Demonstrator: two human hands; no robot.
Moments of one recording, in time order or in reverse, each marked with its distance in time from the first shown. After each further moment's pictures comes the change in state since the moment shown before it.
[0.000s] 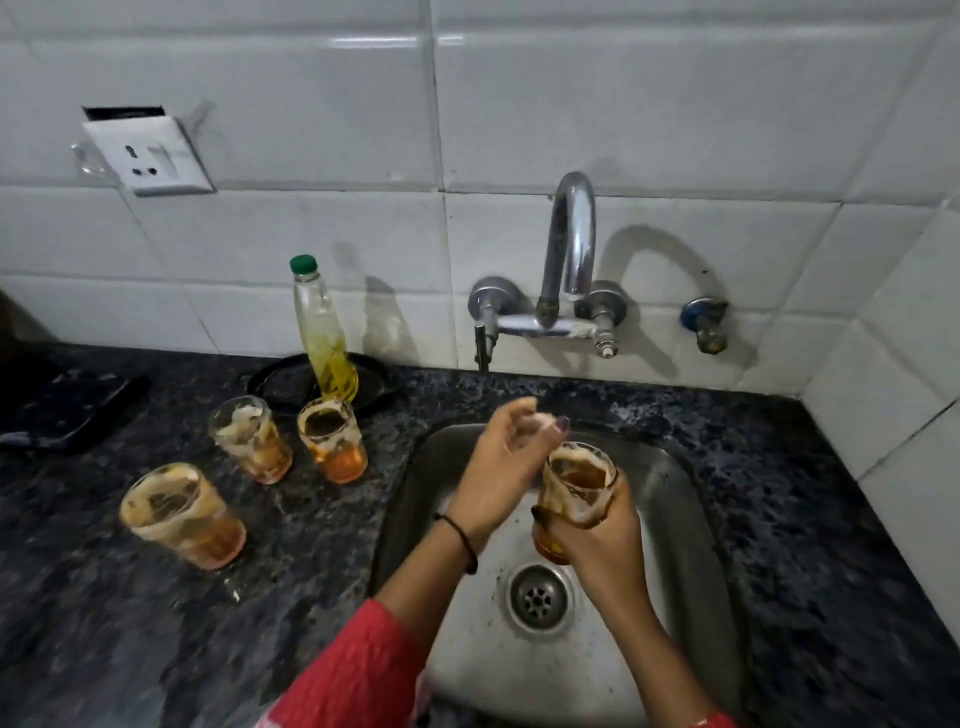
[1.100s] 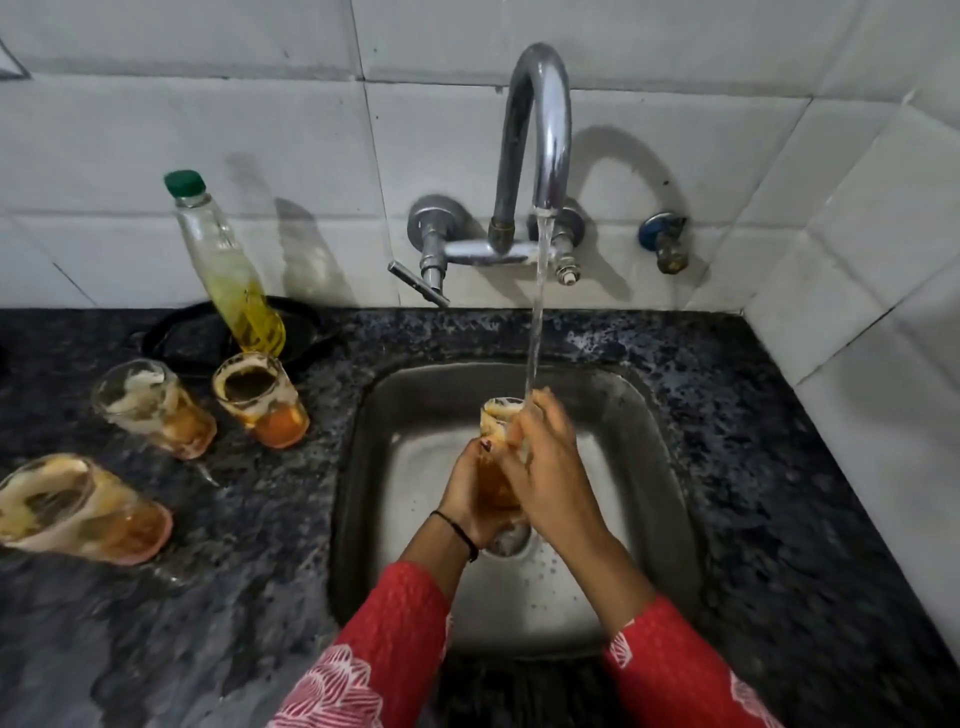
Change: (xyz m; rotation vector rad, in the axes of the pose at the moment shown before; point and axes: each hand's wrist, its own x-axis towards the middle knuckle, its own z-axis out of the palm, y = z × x) left_hand 0.014 -0.124 0.008 -0.652 -0.170 -0.748; right_hand 0.014 0.022 0.017 -0.713 -0.127 -0.189
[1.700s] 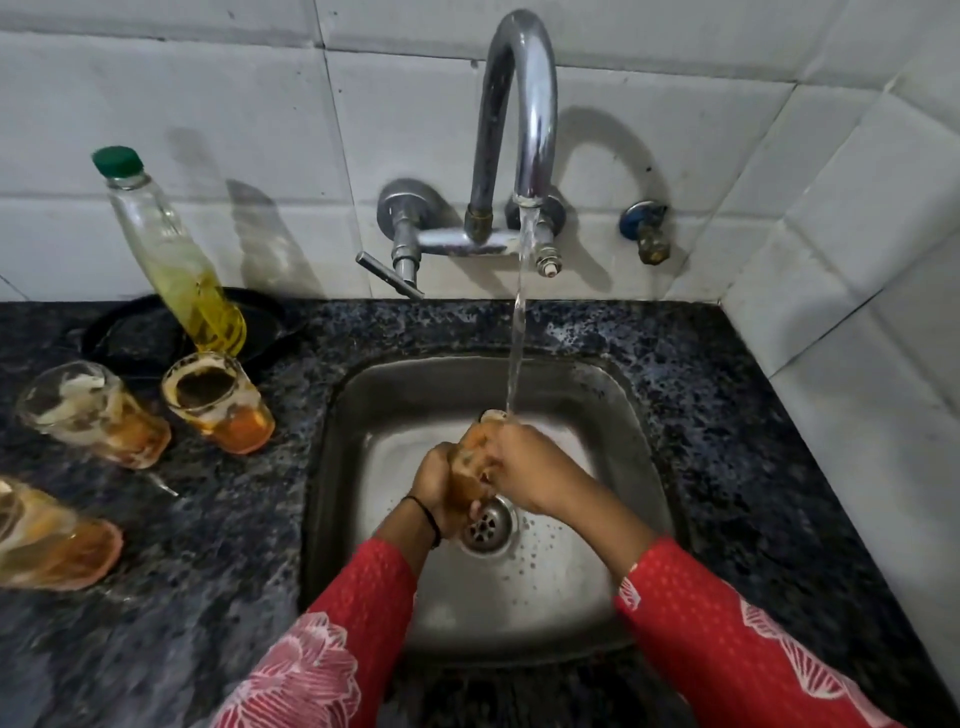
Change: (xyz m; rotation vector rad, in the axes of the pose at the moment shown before) left_hand 0.041 0.005 -0.030 0.116 0.177 -0.040; right_hand 0.037 0.002 -0.011 -0.190 -0.516 0.087
